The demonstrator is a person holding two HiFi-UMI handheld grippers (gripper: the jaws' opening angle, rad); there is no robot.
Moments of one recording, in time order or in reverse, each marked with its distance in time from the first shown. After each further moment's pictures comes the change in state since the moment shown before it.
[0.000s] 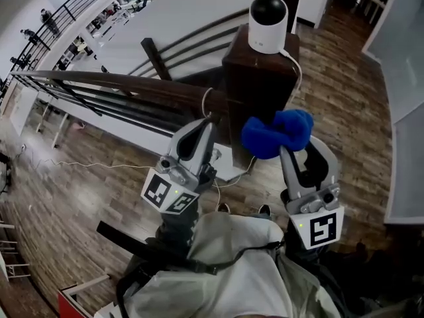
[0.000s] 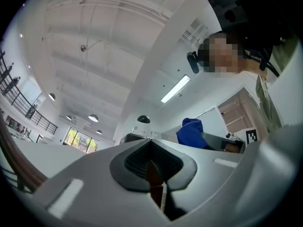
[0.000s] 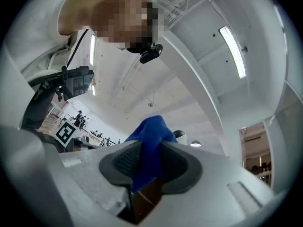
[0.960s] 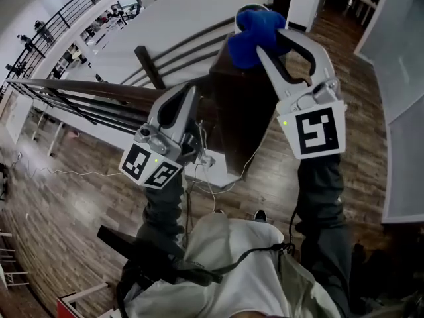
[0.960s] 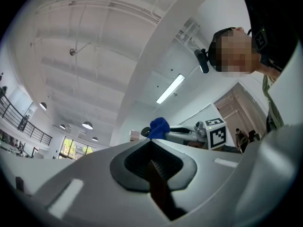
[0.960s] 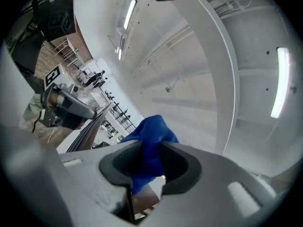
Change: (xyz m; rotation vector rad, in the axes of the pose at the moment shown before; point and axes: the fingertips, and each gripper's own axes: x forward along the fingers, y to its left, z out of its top) left arm 0.068 0.033 0.046 0.095 -0.017 -0.055; right arm 0.152 -0.088 0.004 -0.507 0.242 0.069
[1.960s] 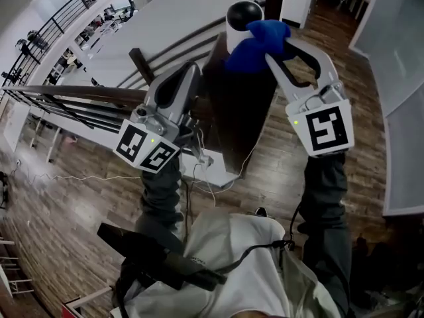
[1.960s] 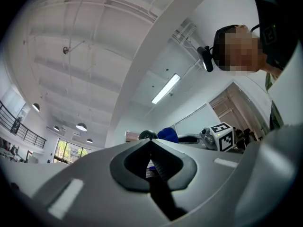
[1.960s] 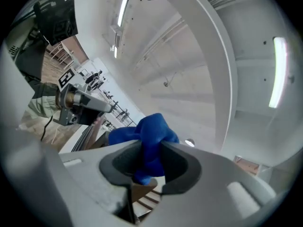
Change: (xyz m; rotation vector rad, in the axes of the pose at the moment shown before) left arm 0.037 0.004 0.013 0.026 -0.004 -0.065; right arm -0.019 -0.004 -0.031 0.128 0.040 0.015
